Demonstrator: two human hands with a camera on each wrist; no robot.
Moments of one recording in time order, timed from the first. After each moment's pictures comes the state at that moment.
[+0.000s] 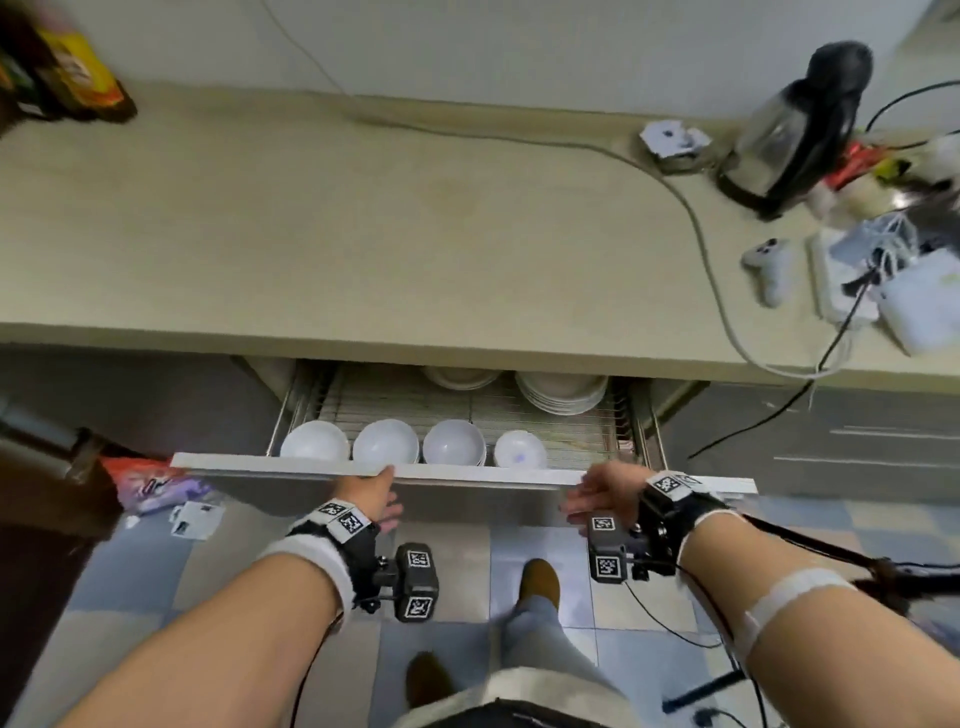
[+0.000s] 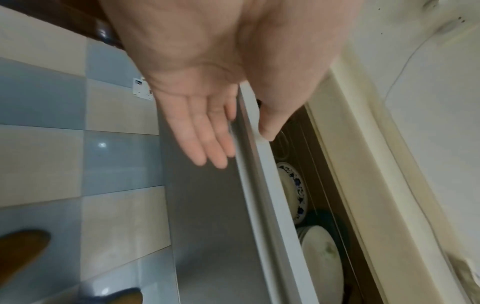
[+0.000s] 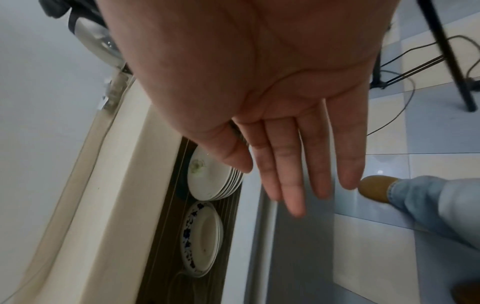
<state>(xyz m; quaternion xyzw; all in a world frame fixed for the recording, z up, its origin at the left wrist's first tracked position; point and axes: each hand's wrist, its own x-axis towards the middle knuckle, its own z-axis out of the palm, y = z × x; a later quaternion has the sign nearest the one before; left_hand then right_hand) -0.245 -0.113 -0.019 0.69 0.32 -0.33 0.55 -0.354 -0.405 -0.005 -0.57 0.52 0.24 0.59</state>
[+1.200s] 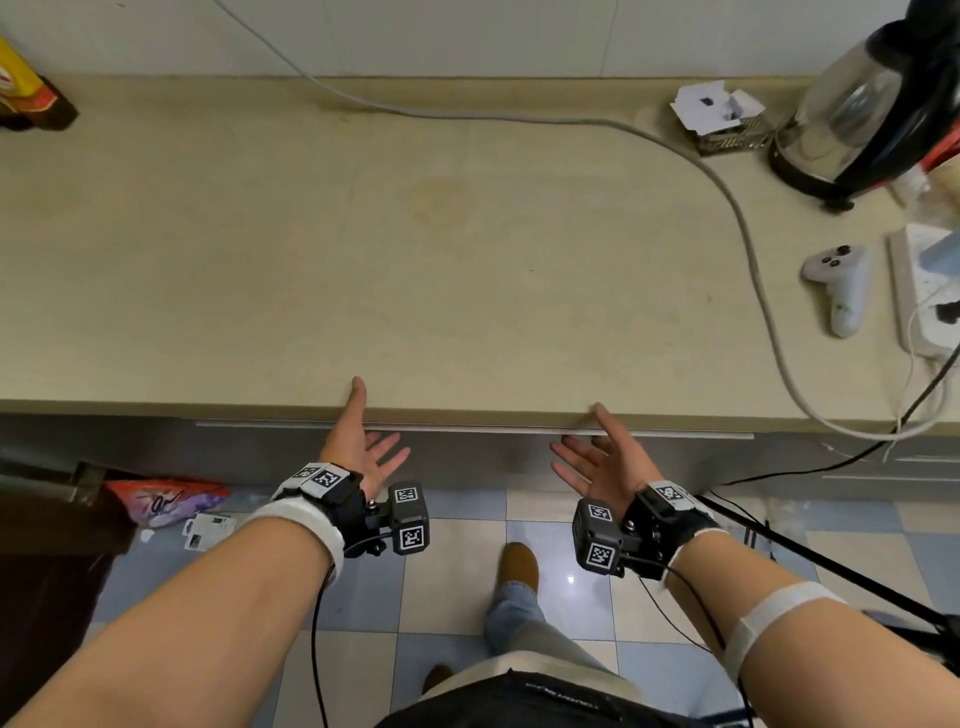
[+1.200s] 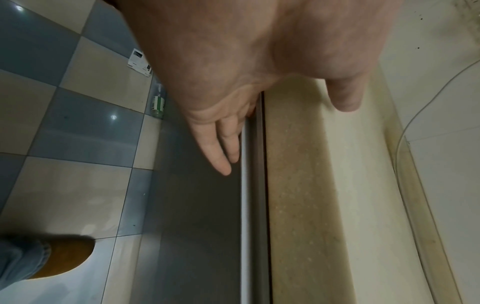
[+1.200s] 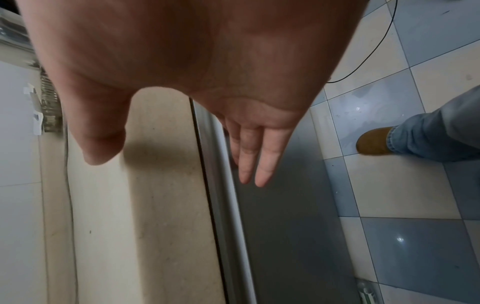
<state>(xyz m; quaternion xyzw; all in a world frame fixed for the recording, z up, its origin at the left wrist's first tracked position) -0.099 -0.186 -0.015 0.53 0.37 -0.28 0.71 -0.248 -0.450 -0.034 -0.29 0.46 0.03 0.84</state>
